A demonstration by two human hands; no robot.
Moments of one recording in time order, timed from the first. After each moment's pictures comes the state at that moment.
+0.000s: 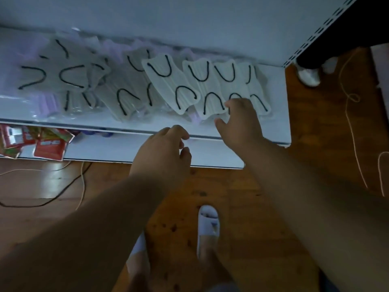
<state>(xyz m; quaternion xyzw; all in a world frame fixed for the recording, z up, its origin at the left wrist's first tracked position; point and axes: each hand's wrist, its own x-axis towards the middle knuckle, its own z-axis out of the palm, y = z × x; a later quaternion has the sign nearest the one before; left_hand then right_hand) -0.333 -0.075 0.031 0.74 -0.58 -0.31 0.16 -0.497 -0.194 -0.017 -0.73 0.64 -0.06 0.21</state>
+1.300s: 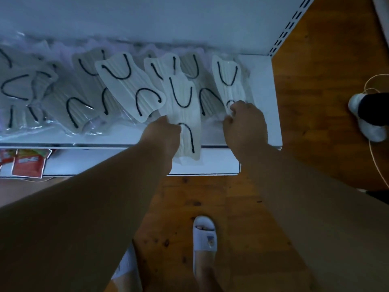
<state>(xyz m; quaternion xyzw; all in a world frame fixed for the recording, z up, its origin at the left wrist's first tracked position) -0.407 -0.181 -0.028 0.77 -0.52 -0.38 -0.04 -0.580 -0.235 -0.074 -0.71 0.69 -0.09 0.14</state>
